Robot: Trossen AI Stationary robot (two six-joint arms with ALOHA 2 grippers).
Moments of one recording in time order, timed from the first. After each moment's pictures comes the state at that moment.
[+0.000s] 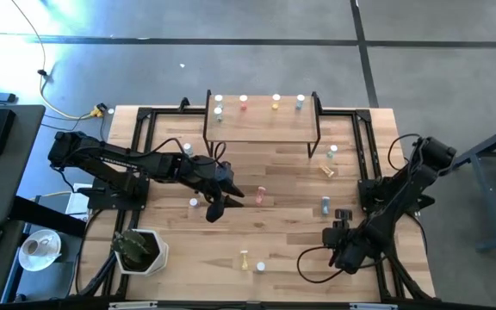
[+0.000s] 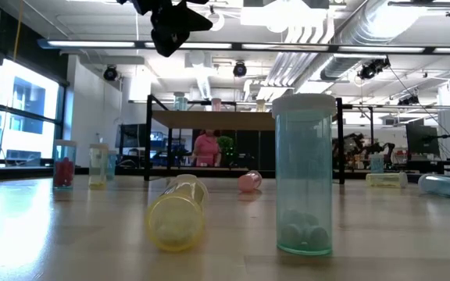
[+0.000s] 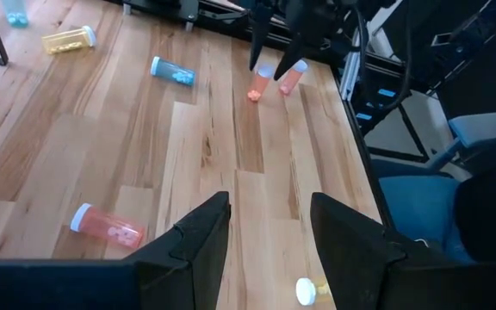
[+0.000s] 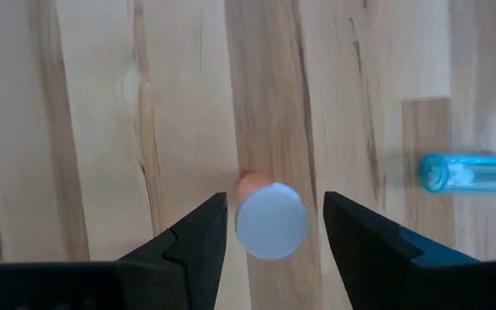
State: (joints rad) left arm 0.00 1.36 0.98 -0.15 0.14 -0.31; right arm 0.90 1.46 0.87 -0.84 0.26 0.94
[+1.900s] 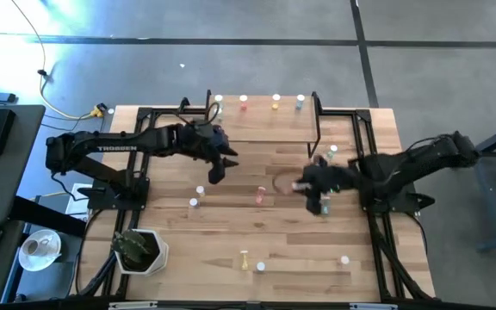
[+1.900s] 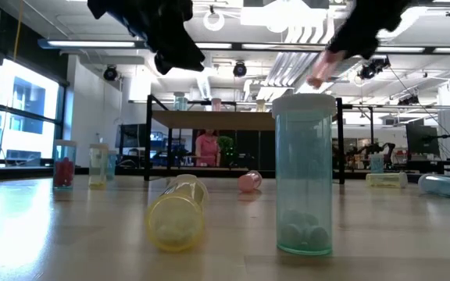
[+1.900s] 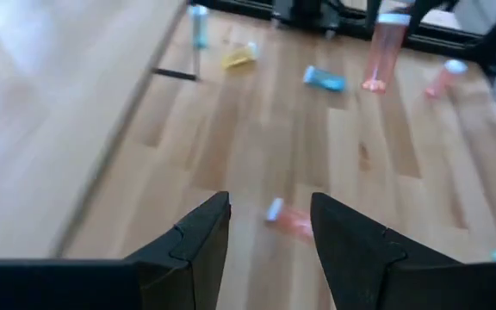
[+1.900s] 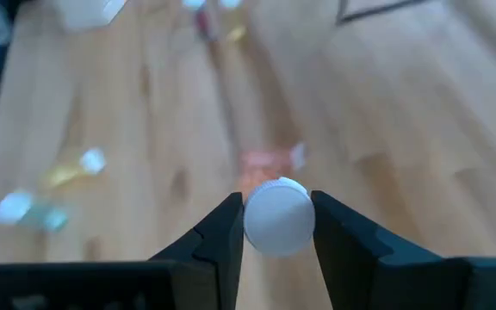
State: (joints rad) left arm 0.34 1.32 0.98 -0.28 0.14 -0.04; right arm 0.21 1.10 0.87 -0.51 0.24 0.37
